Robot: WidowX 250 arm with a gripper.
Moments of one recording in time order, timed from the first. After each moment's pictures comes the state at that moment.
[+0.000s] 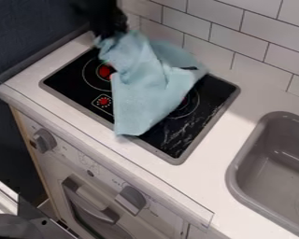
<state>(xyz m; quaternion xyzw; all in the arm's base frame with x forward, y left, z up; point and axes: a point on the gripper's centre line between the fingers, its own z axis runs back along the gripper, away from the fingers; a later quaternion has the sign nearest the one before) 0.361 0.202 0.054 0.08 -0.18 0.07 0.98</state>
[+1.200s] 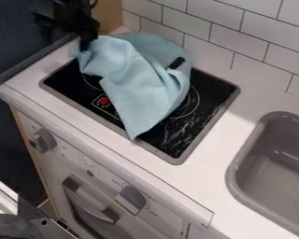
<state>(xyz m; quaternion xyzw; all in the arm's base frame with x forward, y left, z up) 0.319 0.205 0.061 0.17 -0.14 0.22 0.95</state>
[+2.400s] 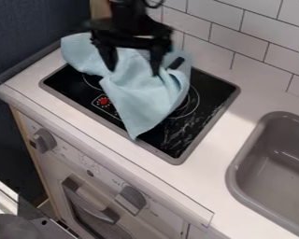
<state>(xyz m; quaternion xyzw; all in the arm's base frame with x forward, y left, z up) 0.281 0.041 0.105 0.00 -0.12 0.17 0.98</state>
